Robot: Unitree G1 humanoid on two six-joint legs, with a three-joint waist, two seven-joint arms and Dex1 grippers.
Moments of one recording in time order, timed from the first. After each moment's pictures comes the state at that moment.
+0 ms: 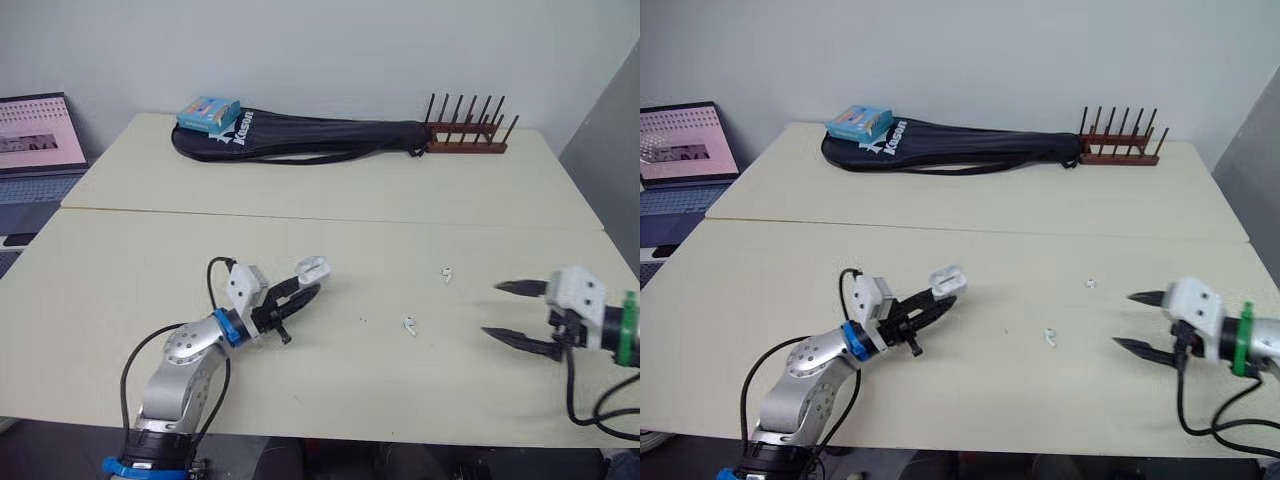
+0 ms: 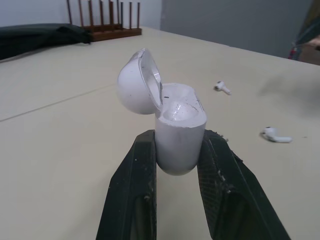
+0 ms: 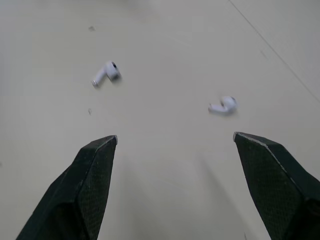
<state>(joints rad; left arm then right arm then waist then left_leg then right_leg) -0.11 0.39 0.03 -0.12 -0.39 0.13 -0.82 0.18 -0.92 -0.42 -0.28 0.32 0.26 1.13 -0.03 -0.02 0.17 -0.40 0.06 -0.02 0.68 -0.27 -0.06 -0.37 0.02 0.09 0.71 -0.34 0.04</state>
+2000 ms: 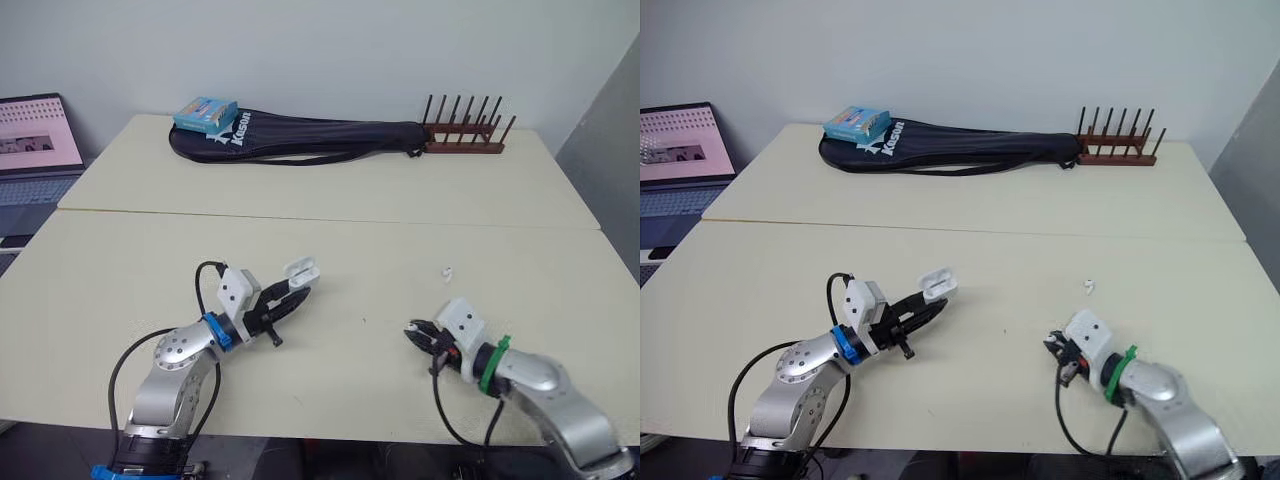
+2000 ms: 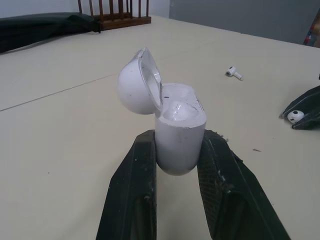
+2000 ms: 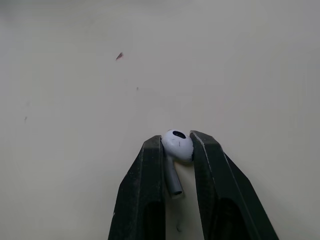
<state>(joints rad) -0.06 0.42 0.02 -0.13 -0.36 0.12 -0.83 0.04 -0.69 0.11 -0.45 0.21 0.51 0.74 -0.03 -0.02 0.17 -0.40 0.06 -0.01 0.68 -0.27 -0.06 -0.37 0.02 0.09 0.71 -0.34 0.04</state>
